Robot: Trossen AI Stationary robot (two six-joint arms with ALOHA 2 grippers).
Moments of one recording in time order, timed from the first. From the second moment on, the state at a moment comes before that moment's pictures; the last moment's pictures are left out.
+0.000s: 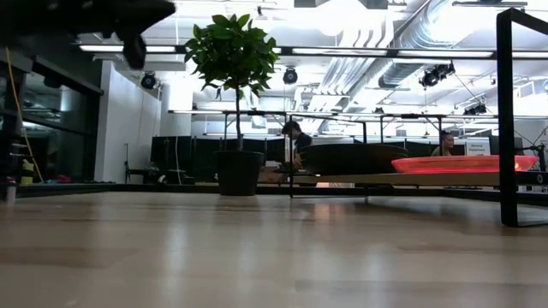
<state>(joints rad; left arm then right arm) -0.08 0.62 0.27 0.48 -0.13 -0.34 0.01 0.90 1.14 -0.34 0.19 0.46</state>
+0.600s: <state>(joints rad) -0.08 0.30 0.01 0.50 -0.05 -0.38 0.01 0.90 1.14 -0.33 0.19 0.59</state>
